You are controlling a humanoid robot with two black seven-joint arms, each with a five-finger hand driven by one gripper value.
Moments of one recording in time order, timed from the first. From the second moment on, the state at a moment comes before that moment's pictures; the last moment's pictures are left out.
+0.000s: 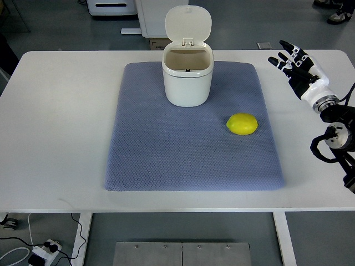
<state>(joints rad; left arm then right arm) -0.04 0.00 -0.10 -0.25 0.00 0.19 -0.13 0.71 -0.28 0.92 0.79 -0.35 0.13 0.25</state>
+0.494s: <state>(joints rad) -0.04 0.00 -0.10 -0.25 0.00 0.19 -0.13 0.75 -0.28 0.88 0.79 -0.31 0.18 0.24</state>
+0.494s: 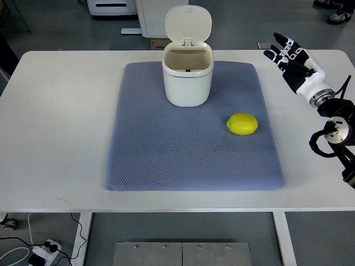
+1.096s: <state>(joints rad) -0.04 0.00 -0.10 -0.25 0.00 0.19 -0.13 0.77 -0.33 0.81 0.79 -0.32 0.17 0.21</state>
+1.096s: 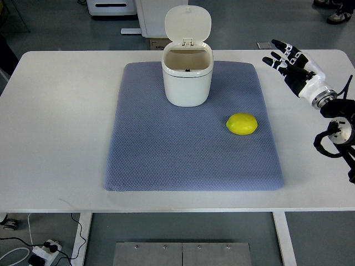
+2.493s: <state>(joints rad) -0.04 0.00 -0.10 -0.25 0.00 0.19 -0.13 0.58 -0.43 0.71 1.00 -0.52 0.16 0.24</state>
